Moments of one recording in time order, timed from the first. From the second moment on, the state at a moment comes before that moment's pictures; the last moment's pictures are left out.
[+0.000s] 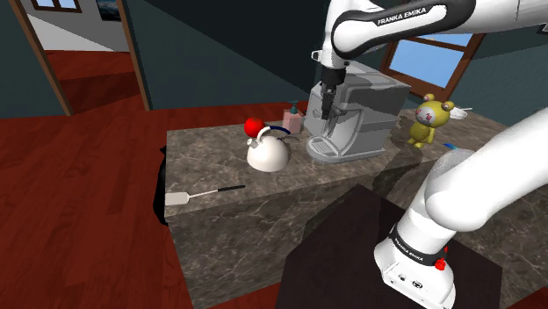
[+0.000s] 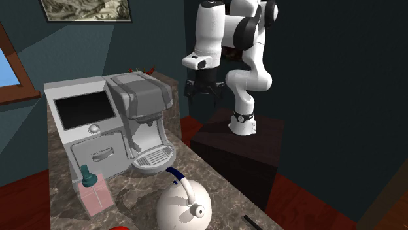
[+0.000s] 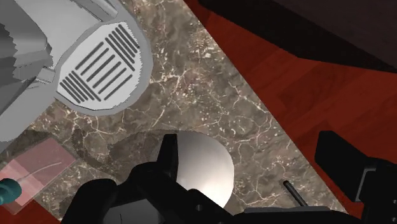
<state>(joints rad) 0.09 -0.43 -0.20 -2.35 -0.19 1.91 -0.49</state>
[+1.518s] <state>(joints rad) 0.15 0.30 -0.23 -1.89 0.02 2.26 -1.21</state>
